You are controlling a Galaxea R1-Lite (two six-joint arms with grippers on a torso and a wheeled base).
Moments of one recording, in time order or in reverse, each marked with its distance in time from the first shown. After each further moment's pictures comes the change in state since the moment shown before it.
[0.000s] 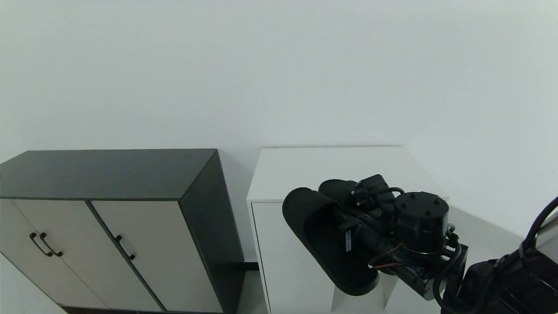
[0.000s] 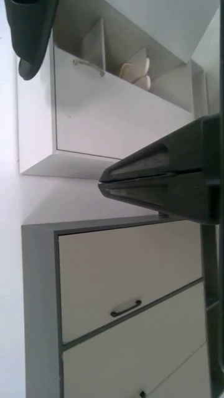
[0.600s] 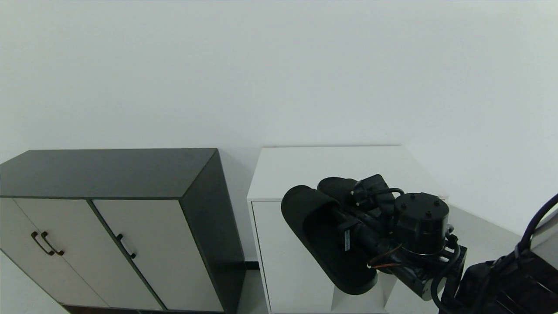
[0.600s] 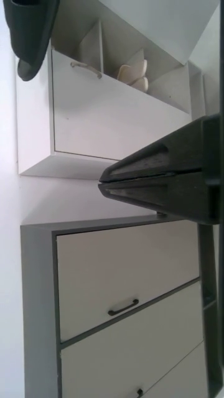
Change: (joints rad) left arm 0.000 0.000 0.000 0.000 0.000 0.000; right arm 0.000 0.013 0.004 -0.040 -0.001 -0.010
